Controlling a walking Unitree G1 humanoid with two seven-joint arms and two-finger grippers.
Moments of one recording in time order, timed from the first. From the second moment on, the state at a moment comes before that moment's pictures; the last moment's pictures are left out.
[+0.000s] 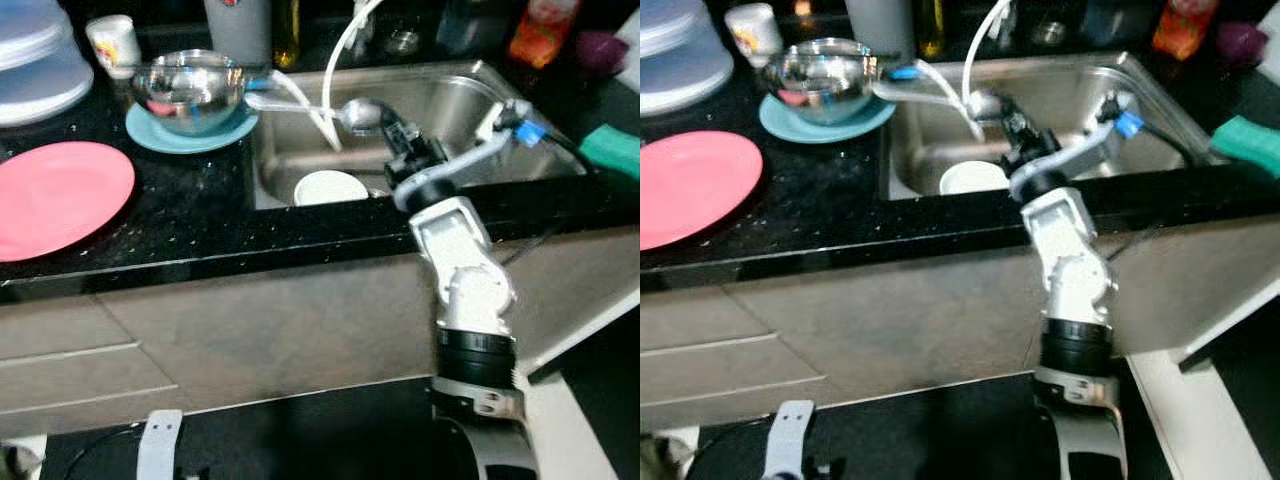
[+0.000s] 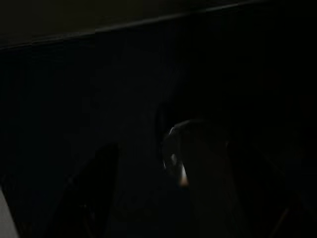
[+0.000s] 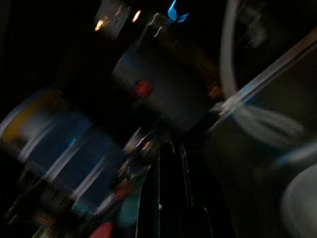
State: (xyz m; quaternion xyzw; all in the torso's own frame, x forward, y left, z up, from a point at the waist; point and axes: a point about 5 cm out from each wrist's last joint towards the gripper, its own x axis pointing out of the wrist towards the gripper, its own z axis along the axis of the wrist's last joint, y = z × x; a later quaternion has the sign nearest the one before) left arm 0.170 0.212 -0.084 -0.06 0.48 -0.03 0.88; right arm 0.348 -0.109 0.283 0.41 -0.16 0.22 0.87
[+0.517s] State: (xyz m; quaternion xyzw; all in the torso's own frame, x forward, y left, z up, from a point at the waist) left arm 0.174 0.207 -0.083 -0.07 0.47 -0.04 0.88; right arm 0.348 -0.113 0.285 0.39 -0.17 0.22 0.88
